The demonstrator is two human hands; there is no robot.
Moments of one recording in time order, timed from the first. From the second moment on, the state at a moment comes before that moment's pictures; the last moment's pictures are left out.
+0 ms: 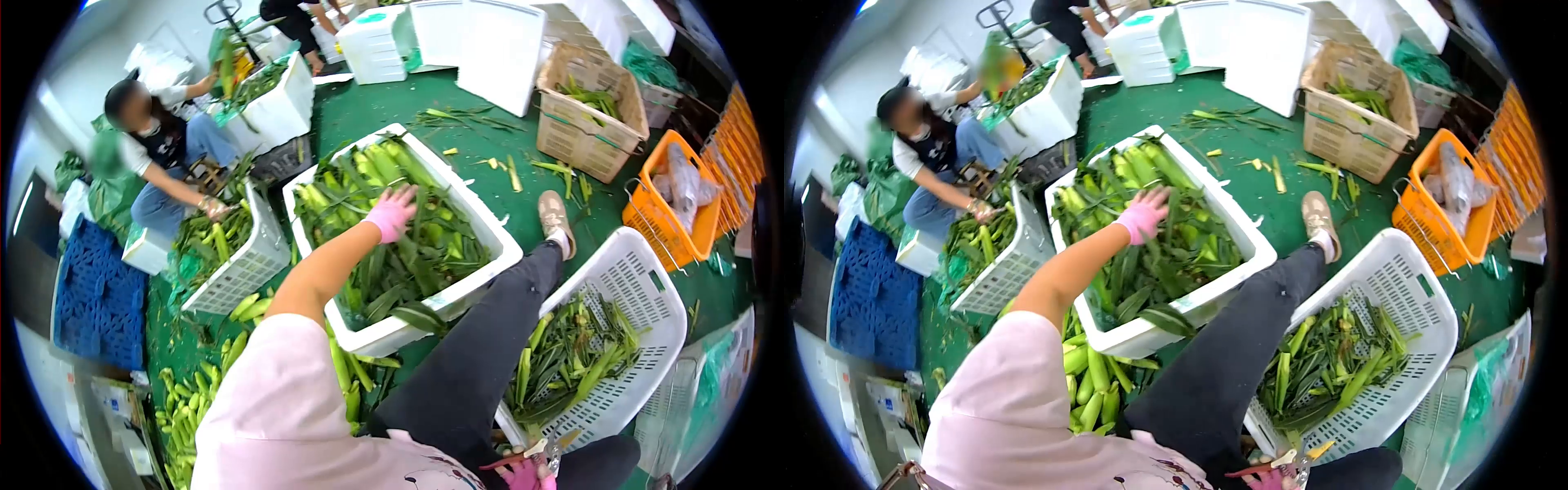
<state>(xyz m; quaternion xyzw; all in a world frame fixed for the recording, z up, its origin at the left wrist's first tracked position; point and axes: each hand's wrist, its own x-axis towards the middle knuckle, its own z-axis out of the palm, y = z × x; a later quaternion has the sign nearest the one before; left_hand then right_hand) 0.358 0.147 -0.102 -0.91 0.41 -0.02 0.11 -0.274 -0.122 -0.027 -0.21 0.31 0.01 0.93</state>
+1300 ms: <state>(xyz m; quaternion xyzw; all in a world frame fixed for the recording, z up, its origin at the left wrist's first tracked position) 0.105 -0.023 0.073 -0.71 0.38 0.43 -0.42 -0.242 -0.122 -0.028 -0.23 0.27 -0.10 0.93</state>
